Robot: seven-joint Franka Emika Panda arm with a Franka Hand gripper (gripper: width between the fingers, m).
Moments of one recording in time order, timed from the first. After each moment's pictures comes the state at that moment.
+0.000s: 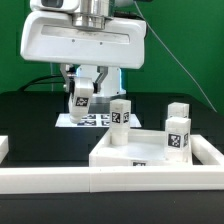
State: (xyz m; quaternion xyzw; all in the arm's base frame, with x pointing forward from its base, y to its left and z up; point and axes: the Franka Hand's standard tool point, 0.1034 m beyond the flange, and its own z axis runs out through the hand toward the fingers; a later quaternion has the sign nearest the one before) arm 0.551 -0.064 0.120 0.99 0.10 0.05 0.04
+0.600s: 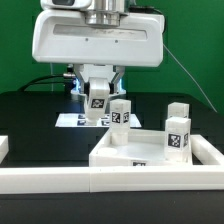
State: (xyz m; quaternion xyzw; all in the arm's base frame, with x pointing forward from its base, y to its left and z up) arm 0.585 -0.040 0.127 1.00 0.08 0.05 0.02
